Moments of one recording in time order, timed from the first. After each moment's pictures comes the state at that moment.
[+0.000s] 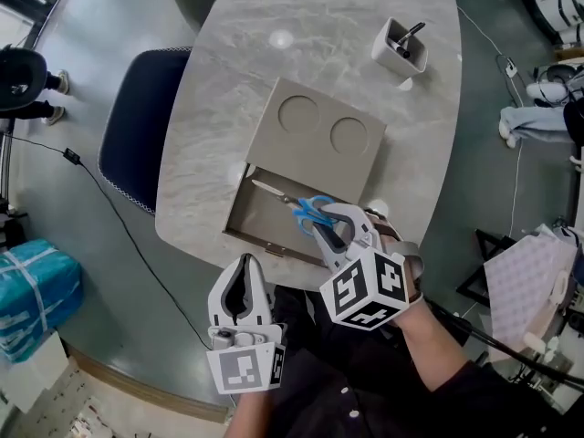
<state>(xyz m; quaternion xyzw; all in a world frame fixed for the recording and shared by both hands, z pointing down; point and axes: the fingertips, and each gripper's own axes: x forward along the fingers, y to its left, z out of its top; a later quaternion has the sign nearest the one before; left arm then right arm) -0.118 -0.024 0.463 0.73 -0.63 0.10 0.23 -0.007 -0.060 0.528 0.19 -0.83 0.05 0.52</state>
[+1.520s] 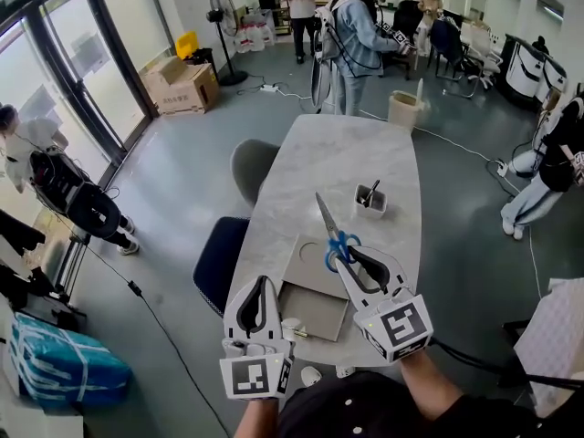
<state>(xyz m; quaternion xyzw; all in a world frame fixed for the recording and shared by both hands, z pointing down) -0.085 -0.039 0.175 0.79 -0.62 -0.02 -0.02 0.050 -0.077 0.192 0.44 -0.90 -0.03 0.05</state>
